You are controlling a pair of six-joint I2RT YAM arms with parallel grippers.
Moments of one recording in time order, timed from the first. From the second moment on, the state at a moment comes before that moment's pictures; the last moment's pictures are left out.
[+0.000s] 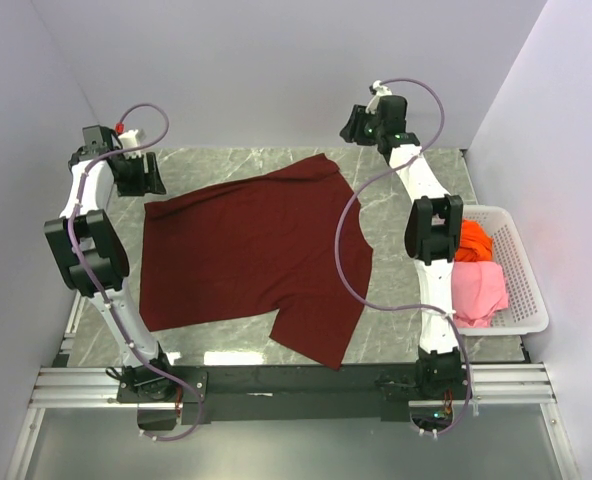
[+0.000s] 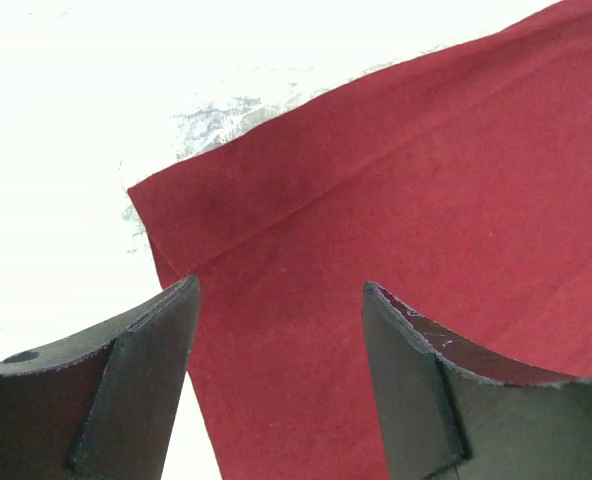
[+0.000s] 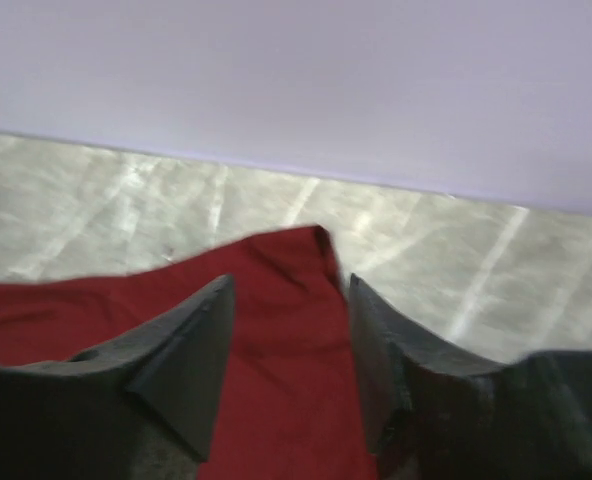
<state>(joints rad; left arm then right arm) 0.28 2.01 1.77 -0.74 0.39 0.15 0.13 2.47 2.31 -0.27 -0.30 0.25</state>
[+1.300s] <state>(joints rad) 0.28 2.07 1.79 -0.75 0.36 0.13 0.06 2.67 2.27 -0.20 -0.54 0.74</state>
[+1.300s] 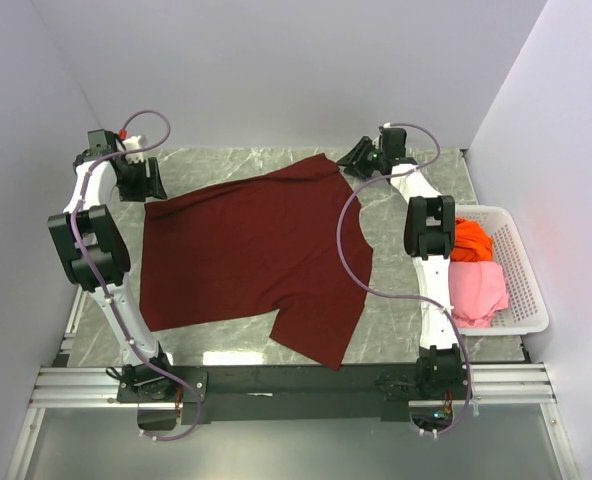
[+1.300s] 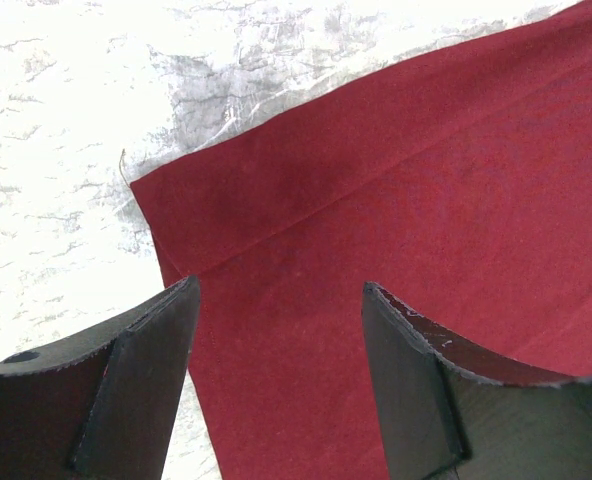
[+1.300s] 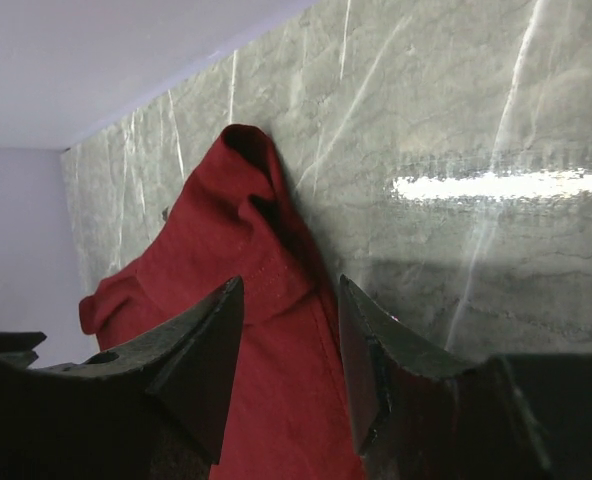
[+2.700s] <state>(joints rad) 0.23 2.09 1.79 -0.77 0.34 0.13 0.08 2.71 2.28 -0.16 -0.53 0.88</state>
